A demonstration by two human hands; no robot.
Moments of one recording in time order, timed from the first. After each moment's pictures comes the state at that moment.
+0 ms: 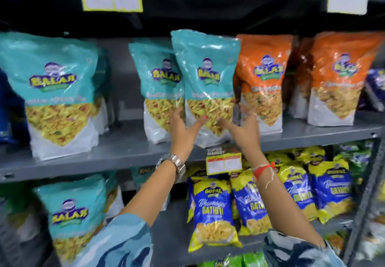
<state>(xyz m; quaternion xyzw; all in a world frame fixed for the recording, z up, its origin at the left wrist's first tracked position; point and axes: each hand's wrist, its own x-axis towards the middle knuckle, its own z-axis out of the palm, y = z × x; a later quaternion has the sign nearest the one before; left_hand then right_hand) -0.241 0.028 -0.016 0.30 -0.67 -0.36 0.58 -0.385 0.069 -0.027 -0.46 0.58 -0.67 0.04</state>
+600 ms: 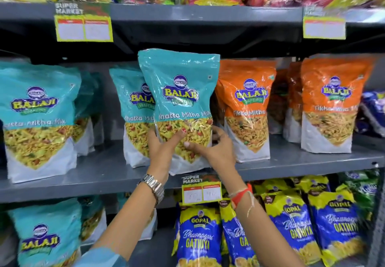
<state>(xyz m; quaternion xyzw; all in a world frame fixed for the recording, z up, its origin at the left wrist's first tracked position) -0.268 0.042 0.003 0.30 -0.55 -0.43 0.65 -0.391 0.065 -0.012 -0.48 0.57 -0.65 0.13</state>
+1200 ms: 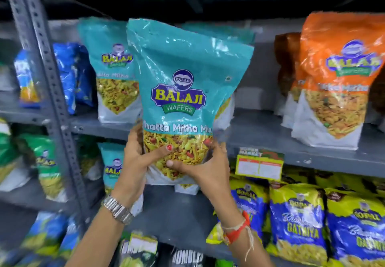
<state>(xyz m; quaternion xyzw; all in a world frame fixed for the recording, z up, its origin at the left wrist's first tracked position) -0.112 0.087 -0.073 0.29 -0.54 -0.39 0.69 -0.259 0.085 -0.090 -0.58 0.47 -0.62 0.24</state>
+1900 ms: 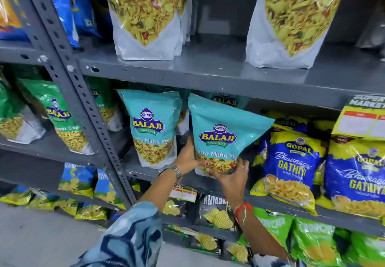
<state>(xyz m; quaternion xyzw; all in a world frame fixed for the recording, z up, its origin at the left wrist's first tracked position) -0.051 -0.052 -0.285 0.52 -0.67 -0.43 0.32 -0.195 -0.003 -0.334 -0.48 0.65 -0.55 0.24</state>
